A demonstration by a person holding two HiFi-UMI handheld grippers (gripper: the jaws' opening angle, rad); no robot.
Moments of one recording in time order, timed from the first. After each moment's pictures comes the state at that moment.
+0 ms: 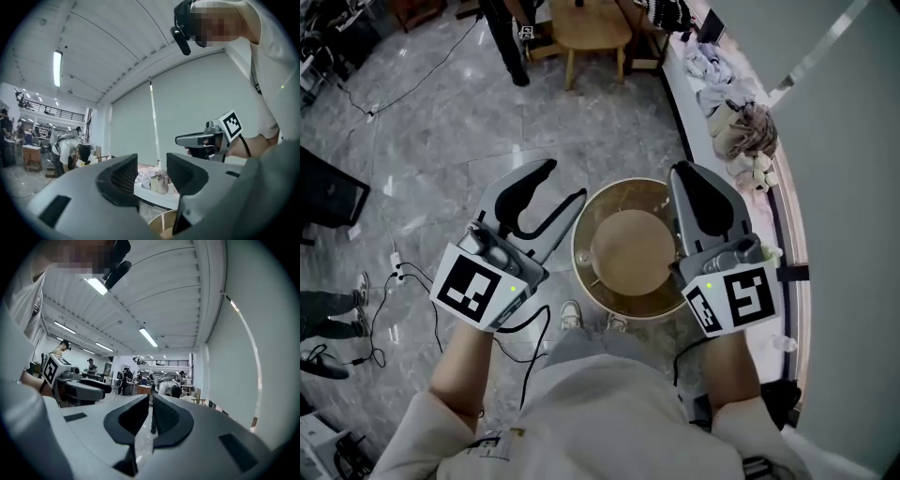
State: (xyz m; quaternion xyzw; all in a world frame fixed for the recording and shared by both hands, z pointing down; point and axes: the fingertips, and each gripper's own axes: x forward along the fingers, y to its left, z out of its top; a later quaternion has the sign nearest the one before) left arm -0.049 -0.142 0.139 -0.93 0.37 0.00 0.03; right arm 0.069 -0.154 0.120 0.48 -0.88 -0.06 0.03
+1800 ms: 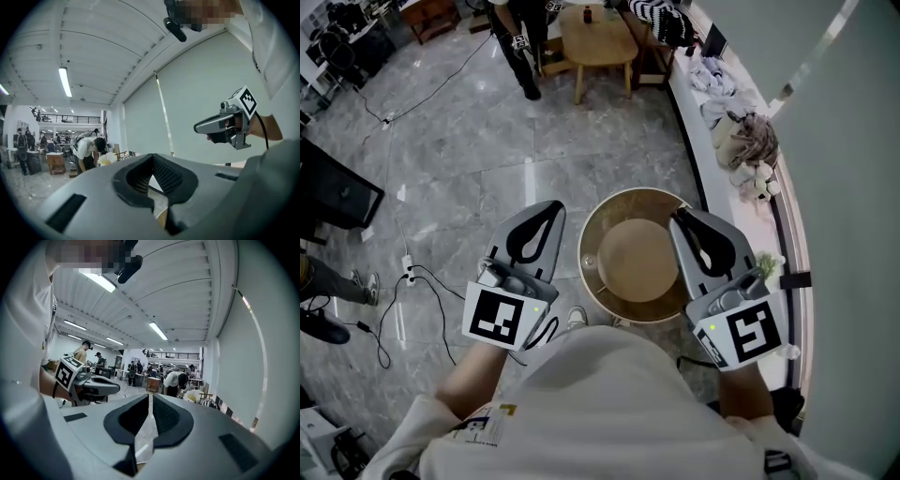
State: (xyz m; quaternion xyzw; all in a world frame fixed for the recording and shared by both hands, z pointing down) left arm -0.050 -0.088 0.138 -0.88 0.47 -0.05 0.05; right arm 0.084 -0.072 0.105 0.42 -0.90 -0.06 0.09
